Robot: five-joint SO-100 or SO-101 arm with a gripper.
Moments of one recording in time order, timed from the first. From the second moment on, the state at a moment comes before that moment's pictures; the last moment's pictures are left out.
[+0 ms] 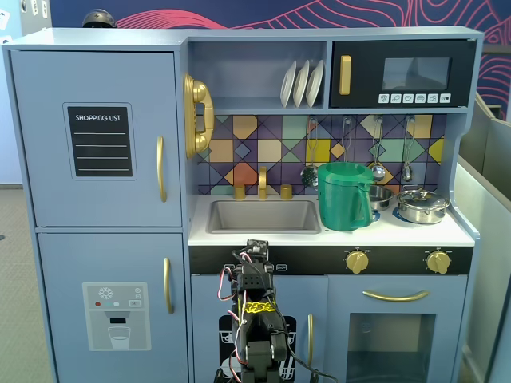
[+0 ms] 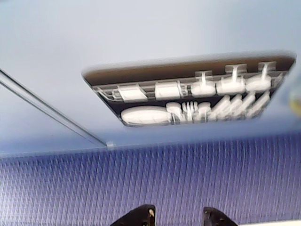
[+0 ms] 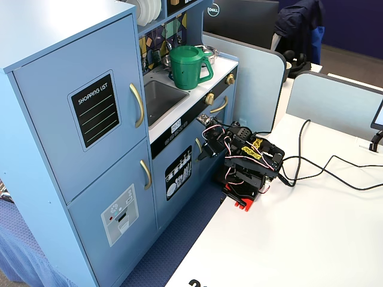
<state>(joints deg) -4.7 182.2 165.1 72.2 -82.3</state>
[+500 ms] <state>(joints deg) -7.2 181.2 154.5 70.8 -84.3</state>
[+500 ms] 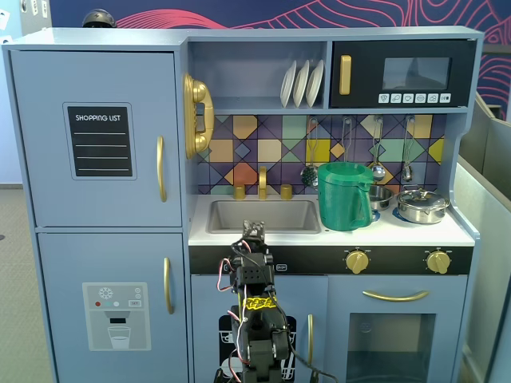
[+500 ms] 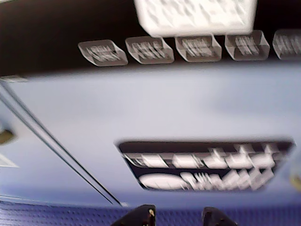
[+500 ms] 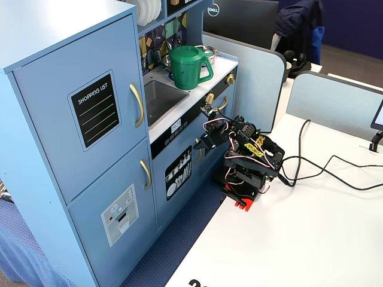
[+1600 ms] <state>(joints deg) -28.7 158.3 125.5 46.1 -113.4</state>
